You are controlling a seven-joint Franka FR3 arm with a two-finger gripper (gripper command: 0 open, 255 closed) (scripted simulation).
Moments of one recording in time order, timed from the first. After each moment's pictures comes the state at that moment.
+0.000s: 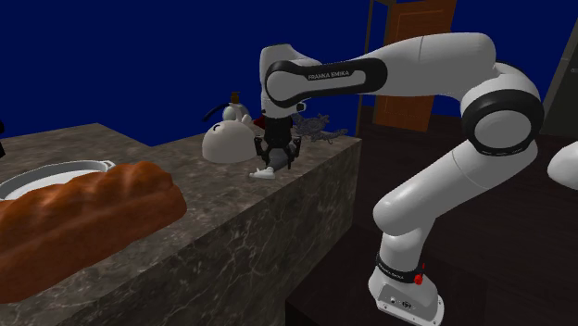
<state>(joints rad) -0.24 -0.62 0.47 -2.28 0.23 1.73 1.10</state>
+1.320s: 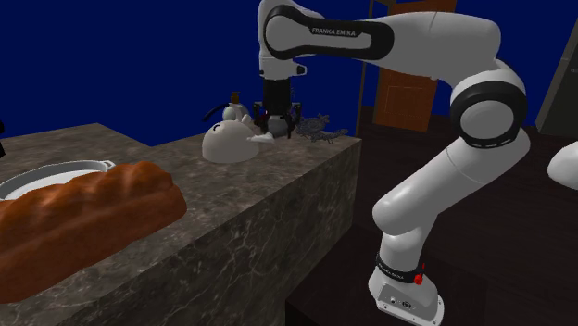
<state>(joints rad) -0.27 -0.56 0.44 -1.98 0.19 1.49 1.12</state>
